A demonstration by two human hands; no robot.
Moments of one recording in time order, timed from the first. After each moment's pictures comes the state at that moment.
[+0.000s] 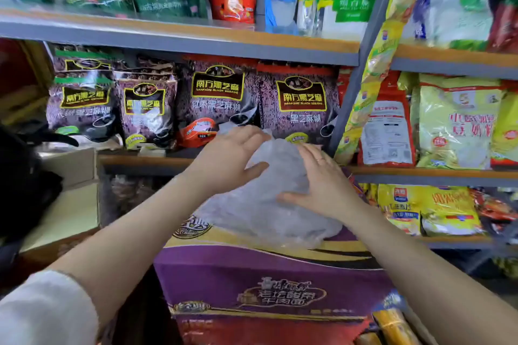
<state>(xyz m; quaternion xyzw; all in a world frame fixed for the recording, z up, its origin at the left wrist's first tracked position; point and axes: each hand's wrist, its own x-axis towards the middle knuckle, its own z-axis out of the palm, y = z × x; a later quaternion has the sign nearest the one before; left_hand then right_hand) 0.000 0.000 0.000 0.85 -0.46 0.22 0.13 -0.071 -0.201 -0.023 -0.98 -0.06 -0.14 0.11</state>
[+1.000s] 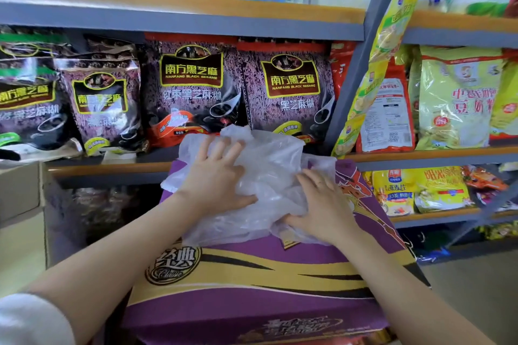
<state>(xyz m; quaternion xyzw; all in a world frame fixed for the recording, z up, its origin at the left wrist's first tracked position) 0.077 -0.018 -0.072 0.88 -0.42 0.23 -0.02 -0.038 -0.211 -0.083 -0.99 0.06 -0.07 0.09</state>
